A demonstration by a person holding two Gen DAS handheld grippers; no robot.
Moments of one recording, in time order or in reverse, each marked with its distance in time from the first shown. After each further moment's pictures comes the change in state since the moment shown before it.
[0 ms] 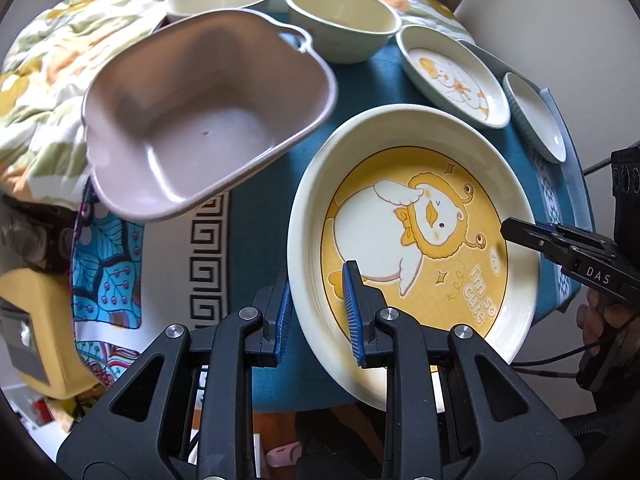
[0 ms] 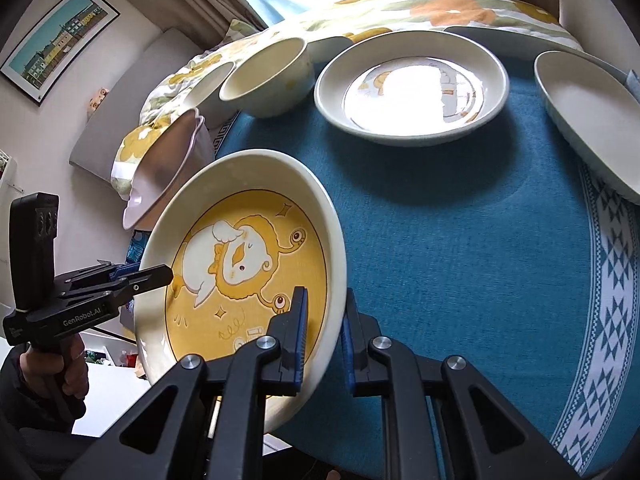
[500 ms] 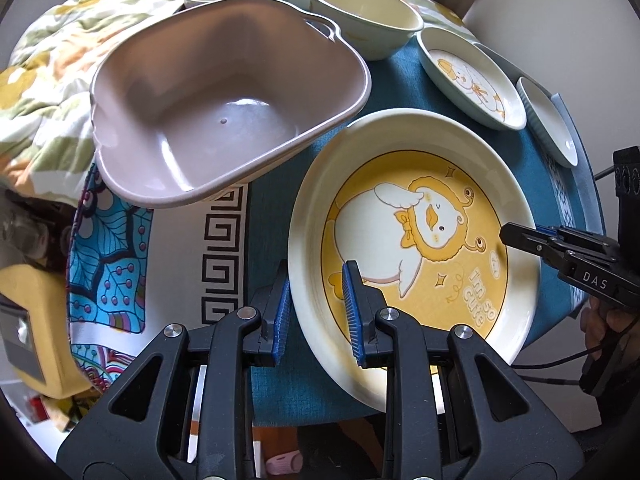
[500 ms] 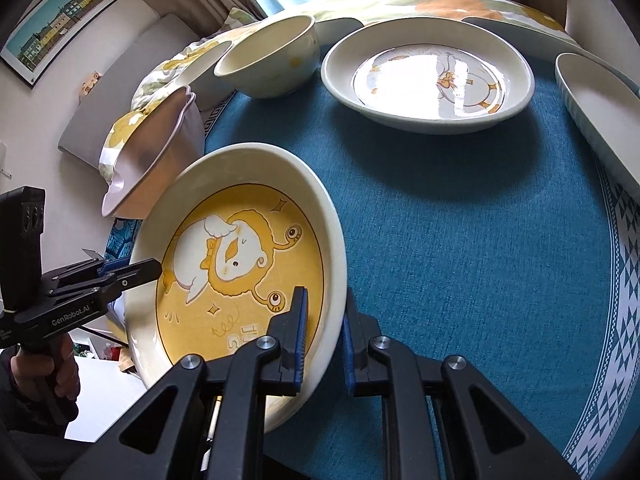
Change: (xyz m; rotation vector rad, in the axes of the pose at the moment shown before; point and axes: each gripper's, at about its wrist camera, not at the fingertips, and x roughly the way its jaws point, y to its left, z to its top) left arm 0.016 0.004 -0.003 -0.009 -0.029 0.032; right arm 0.022 0.014 -0.002 -0.036 0.017 -0.052
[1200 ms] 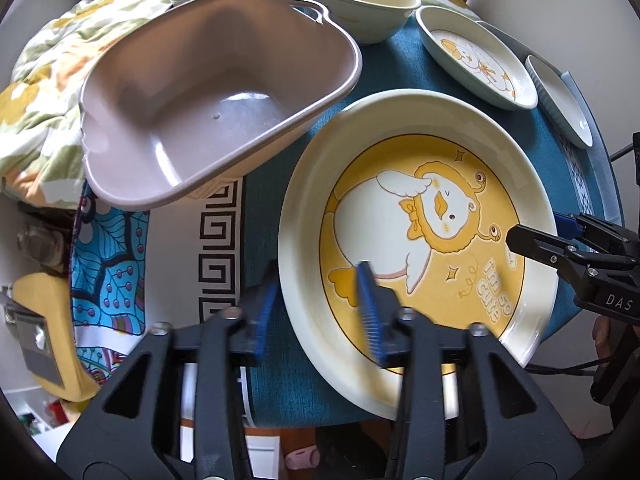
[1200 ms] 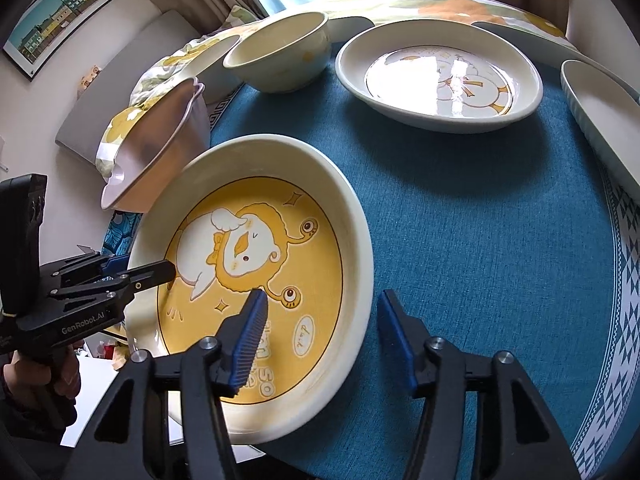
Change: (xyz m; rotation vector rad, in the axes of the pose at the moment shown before) left arm 0.015 -0.019 0.005 0.041 0.031 0.068; right arm 0.007 0.017 -0.003 -0.007 -0.010 -0.026
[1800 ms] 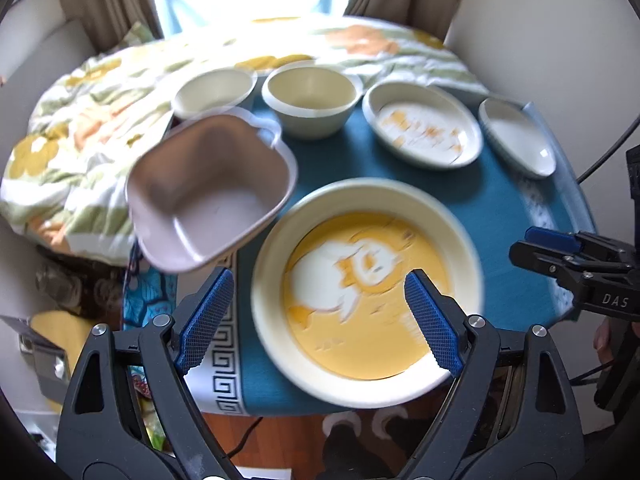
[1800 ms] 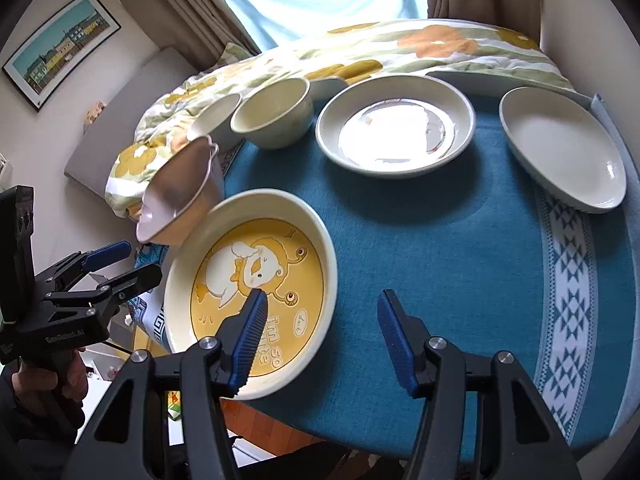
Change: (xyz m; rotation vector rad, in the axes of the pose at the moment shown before) left arm -0.096 -0.053 0.010 0.075 -0.216 0.024; right arm -0.082 -0.017 -0.004 0.059 -0.128 0.003
